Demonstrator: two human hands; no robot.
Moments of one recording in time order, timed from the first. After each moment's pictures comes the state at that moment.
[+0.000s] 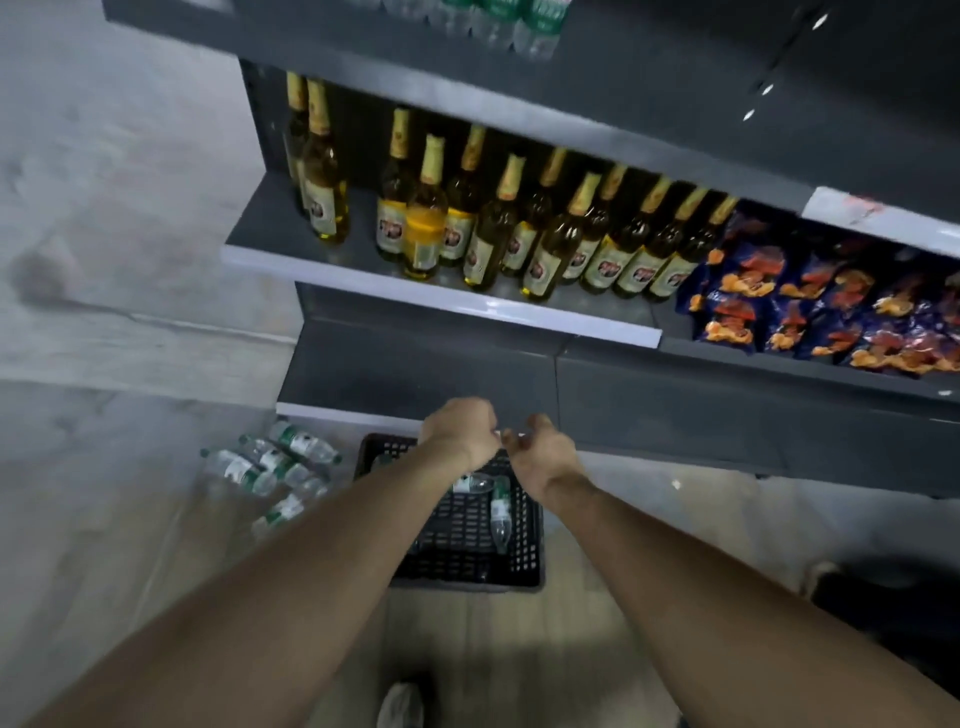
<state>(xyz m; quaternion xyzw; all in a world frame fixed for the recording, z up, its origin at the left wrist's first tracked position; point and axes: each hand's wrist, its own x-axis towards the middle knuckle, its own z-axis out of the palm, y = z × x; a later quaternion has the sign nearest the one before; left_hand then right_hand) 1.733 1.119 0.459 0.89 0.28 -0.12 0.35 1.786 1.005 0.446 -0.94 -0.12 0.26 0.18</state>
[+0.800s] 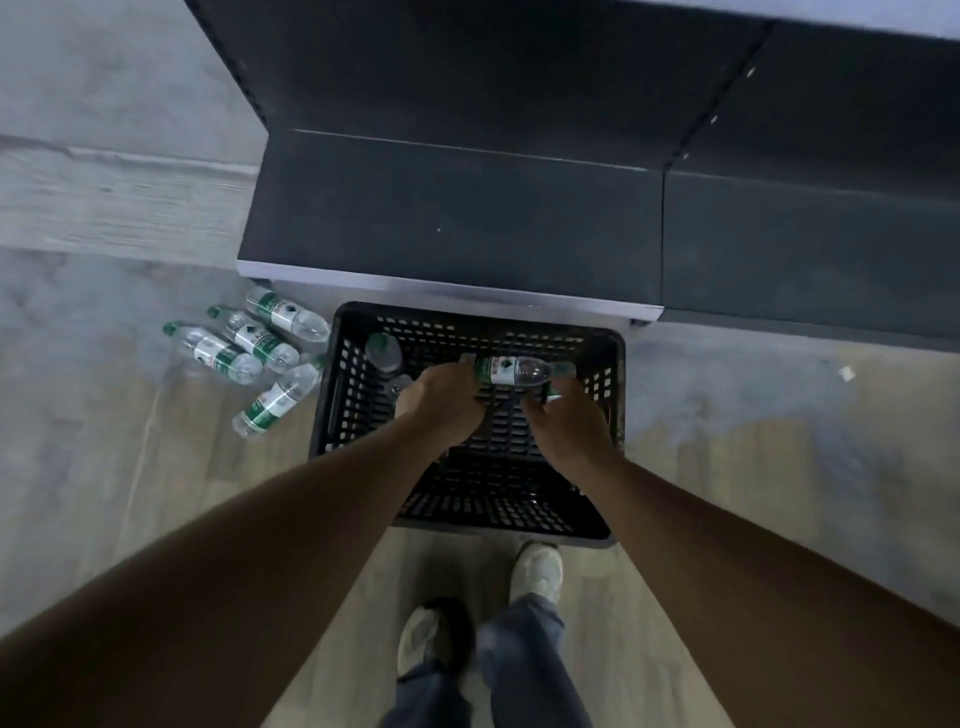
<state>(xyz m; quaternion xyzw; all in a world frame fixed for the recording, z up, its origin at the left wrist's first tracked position) 1.812 1.098 0.075 0.85 0.35 -0.26 0.30 1.885 0.956 0.052 -0.89 -0.10 0.37 0.25</state>
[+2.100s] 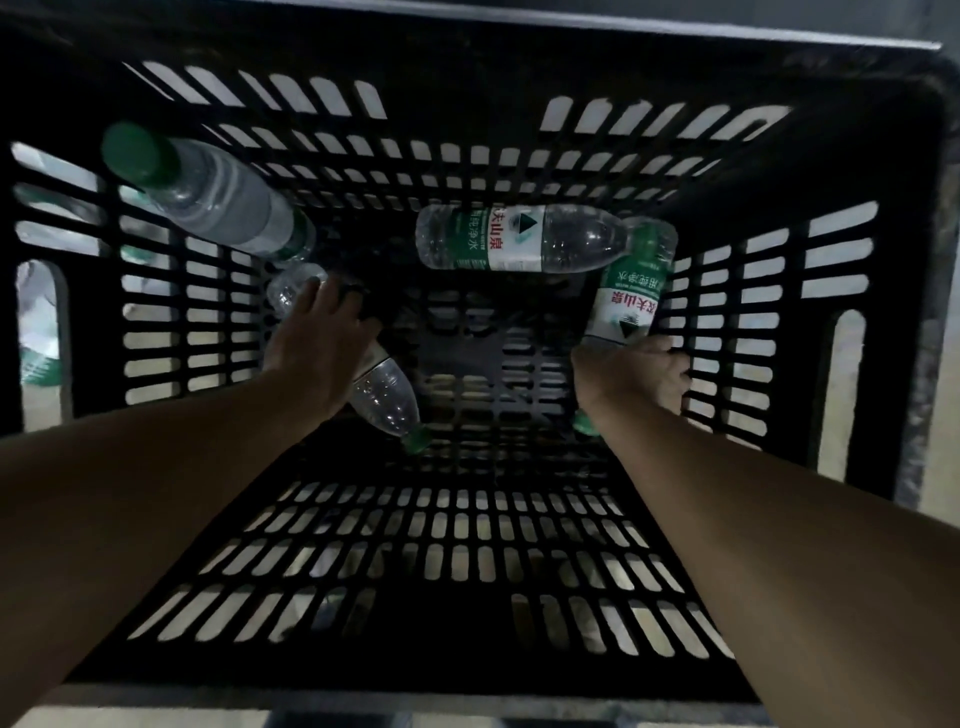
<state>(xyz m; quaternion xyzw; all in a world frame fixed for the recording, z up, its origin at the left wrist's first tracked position) 1.770 1.173 -0.324 0.92 0.08 -0.37 -0.09 1.915 0.948 -0.342 -0.94 0.19 0.29 0.01</state>
